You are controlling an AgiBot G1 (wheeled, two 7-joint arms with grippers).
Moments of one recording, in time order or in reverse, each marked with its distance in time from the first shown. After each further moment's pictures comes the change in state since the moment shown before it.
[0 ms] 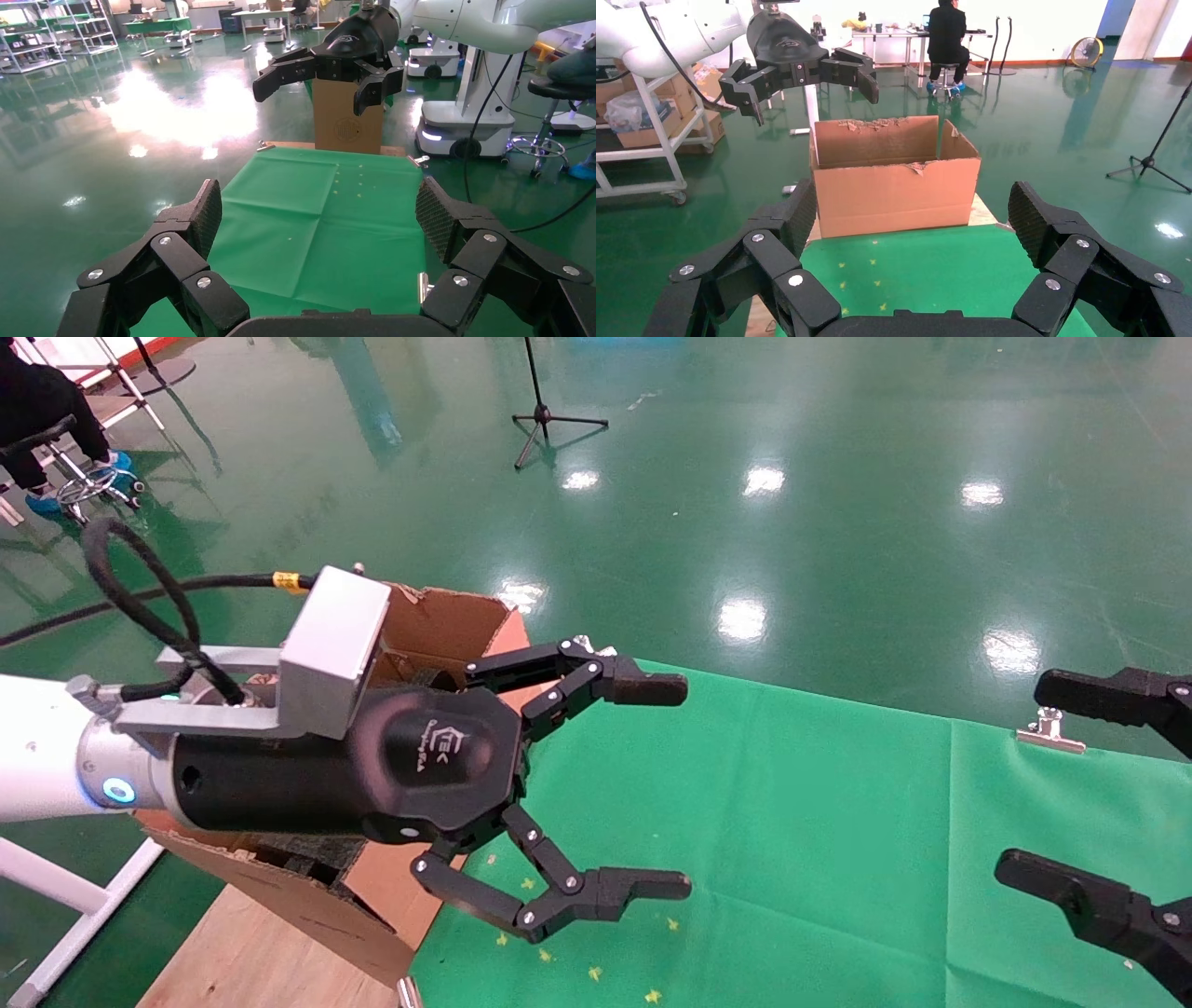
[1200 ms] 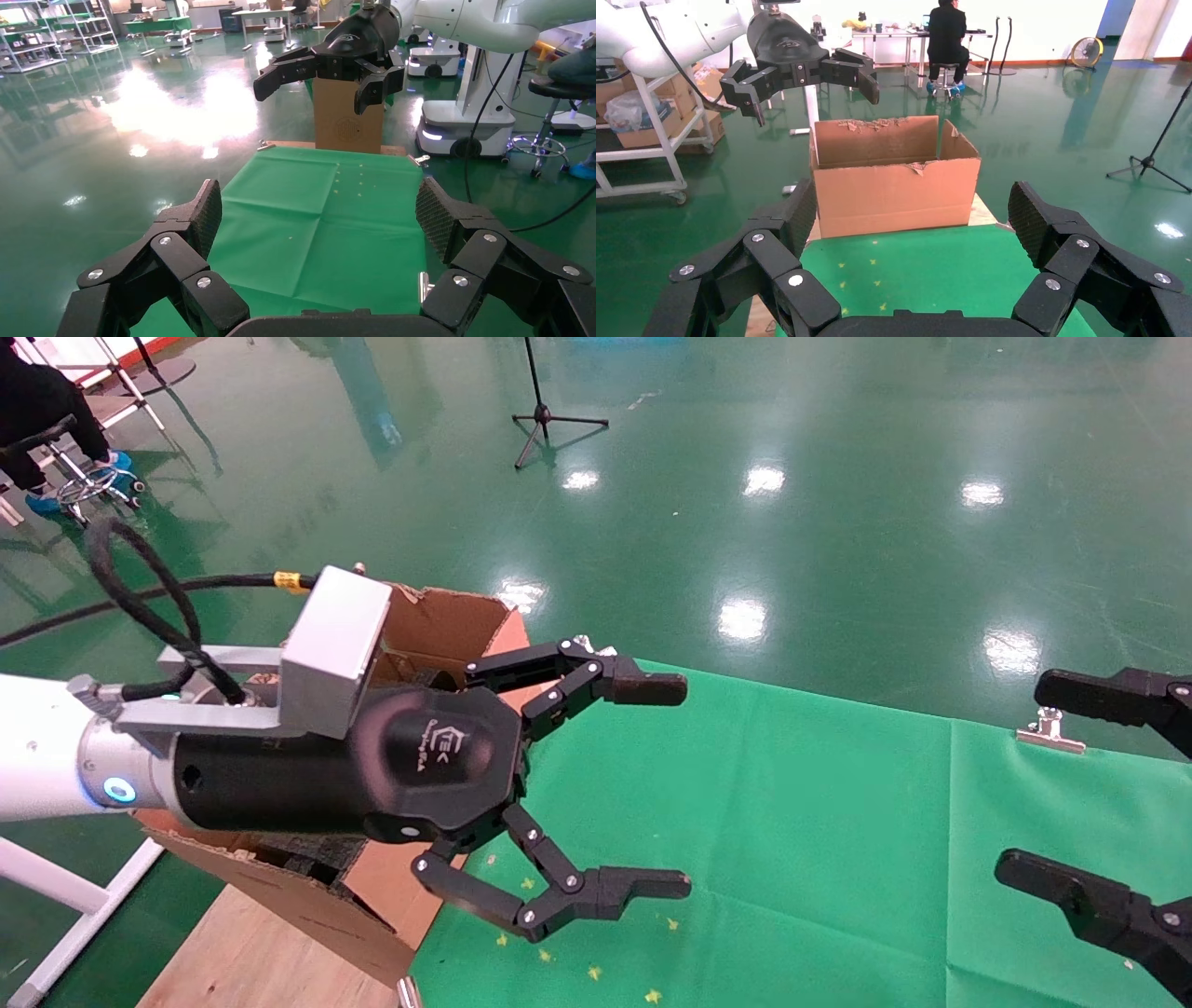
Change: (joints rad) left arm -0.002 0.000 0.001 0.001 0.002 0.000 0.000; right arm 0.000 0.000 0.000 0.000 0.000 0.000 0.000
